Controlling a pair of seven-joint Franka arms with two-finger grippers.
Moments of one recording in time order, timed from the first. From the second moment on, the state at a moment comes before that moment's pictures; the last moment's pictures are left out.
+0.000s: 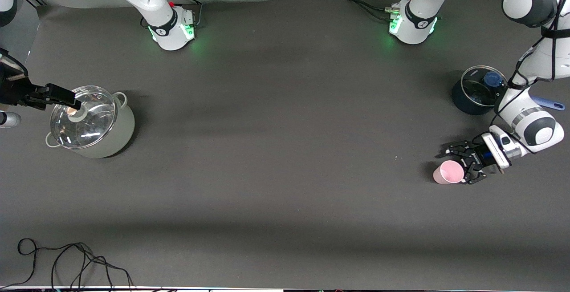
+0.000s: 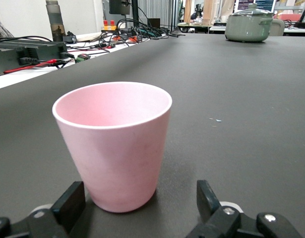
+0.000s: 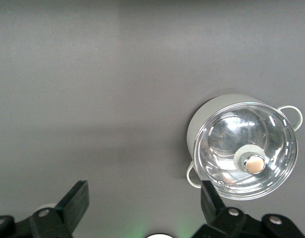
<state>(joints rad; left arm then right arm) 0.45 0.88 -0.02 -1.74 -1.29 1.83 2.61 0.01 0.04 -0.07 -1.57 0.04 1.51 -0.02</state>
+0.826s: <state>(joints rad) 0.44 0.90 -0.04 -1.74 -1.37 1.84 2.61 0.01 0.04 -0.07 -1.57 0.04 1.51 -0.02</state>
